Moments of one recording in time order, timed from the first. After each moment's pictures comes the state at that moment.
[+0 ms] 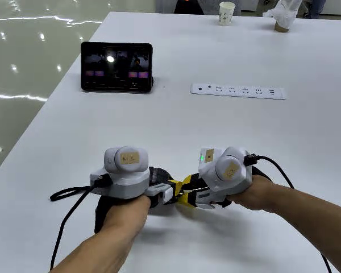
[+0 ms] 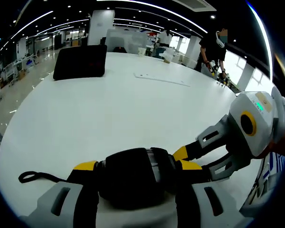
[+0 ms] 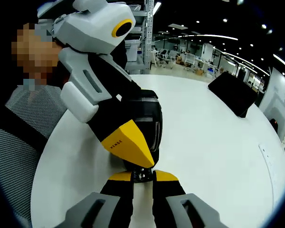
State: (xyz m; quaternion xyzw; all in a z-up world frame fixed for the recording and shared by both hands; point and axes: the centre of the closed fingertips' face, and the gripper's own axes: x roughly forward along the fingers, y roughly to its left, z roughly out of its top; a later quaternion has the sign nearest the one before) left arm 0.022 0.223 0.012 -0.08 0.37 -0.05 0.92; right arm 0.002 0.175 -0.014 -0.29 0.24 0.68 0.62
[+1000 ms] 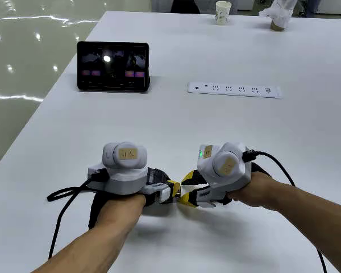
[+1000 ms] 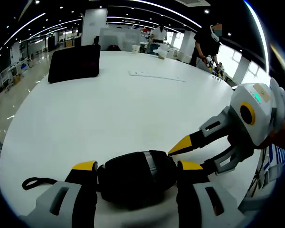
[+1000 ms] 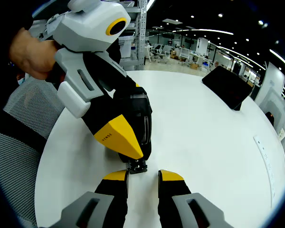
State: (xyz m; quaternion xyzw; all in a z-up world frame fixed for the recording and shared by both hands) left arm 0.019 0.221 0.016 -0.06 0.38 -0.07 0.92; right arm 0.008 0.159 -0.010 -0.30 0.27 0.65 0.64
